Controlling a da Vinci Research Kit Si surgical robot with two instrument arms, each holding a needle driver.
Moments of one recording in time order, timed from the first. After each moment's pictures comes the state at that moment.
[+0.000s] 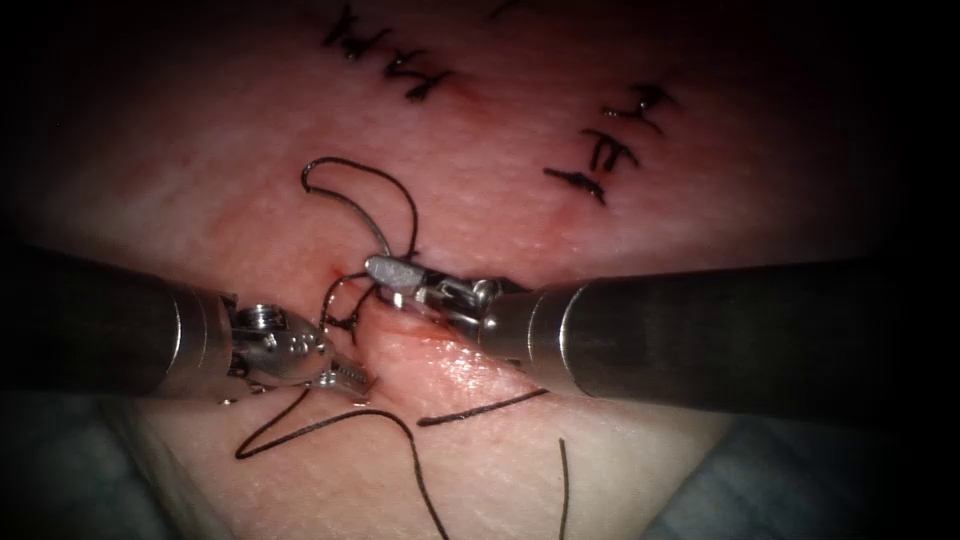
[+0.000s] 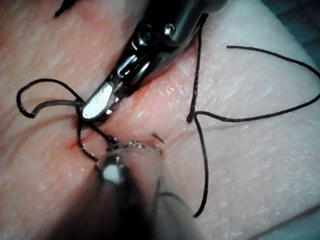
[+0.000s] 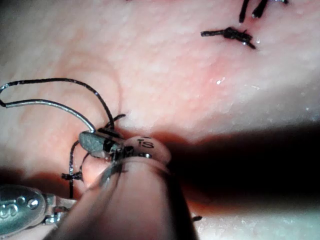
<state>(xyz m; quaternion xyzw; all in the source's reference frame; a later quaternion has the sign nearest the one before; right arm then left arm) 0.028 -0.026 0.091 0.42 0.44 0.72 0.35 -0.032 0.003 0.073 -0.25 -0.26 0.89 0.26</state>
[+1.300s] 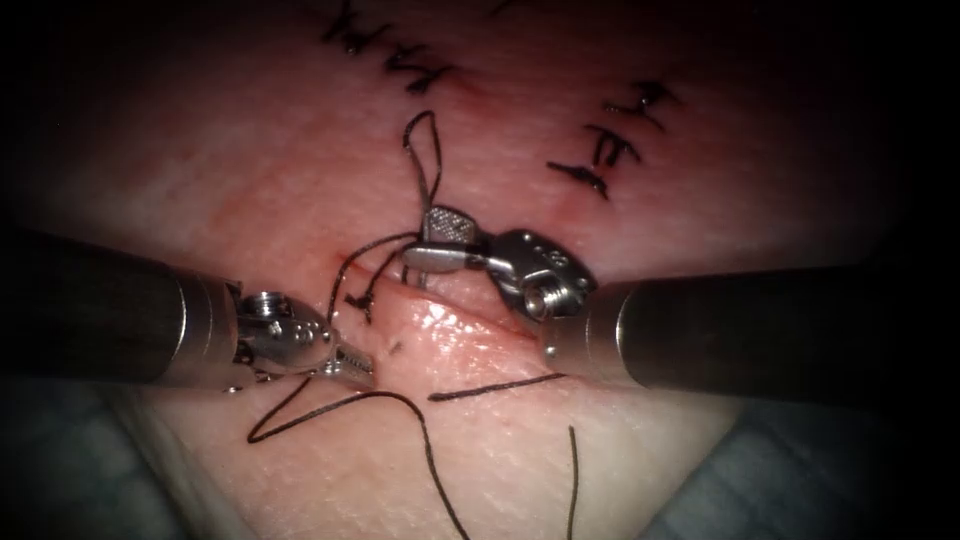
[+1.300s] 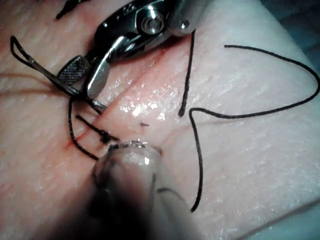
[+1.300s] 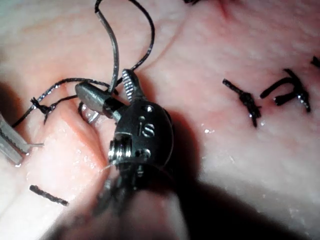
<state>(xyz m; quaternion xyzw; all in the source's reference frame) 0.024 -0.017 0.093 0.15 0.55 0.45 0.69 -0.031 0.003 0.073 -0.25 -0.26 0.89 0.27</state>
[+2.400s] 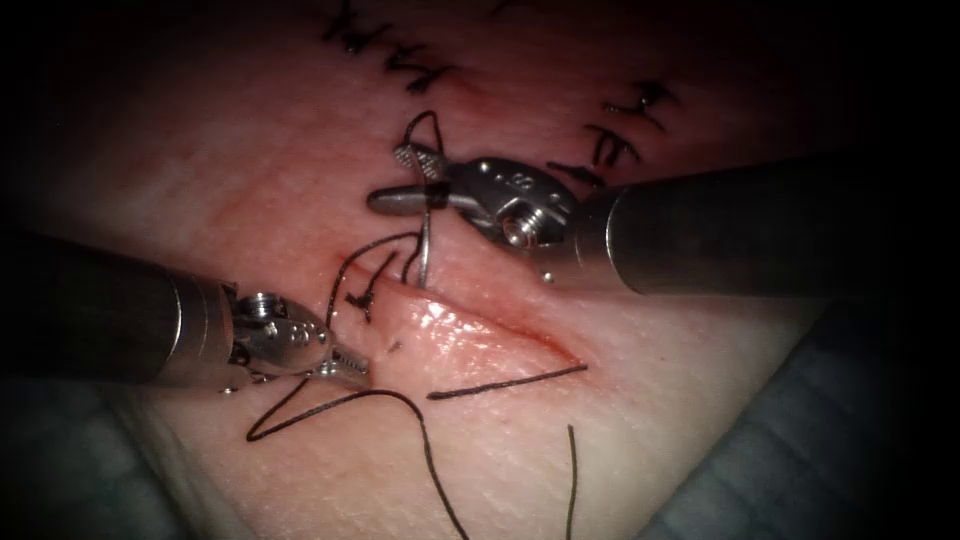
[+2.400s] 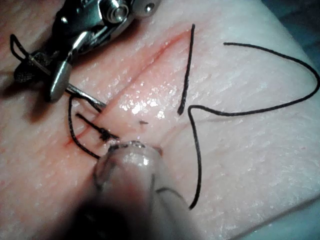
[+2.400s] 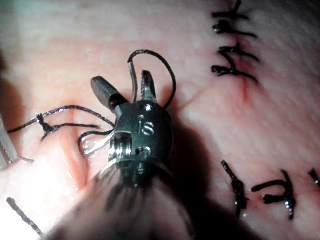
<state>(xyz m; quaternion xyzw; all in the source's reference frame) 0.028 -0.013 0.092 0.14 0.52 0.36 0.76 -0.031 0.003 0.073 -0.25 -0.26 0.89 0.27</state>
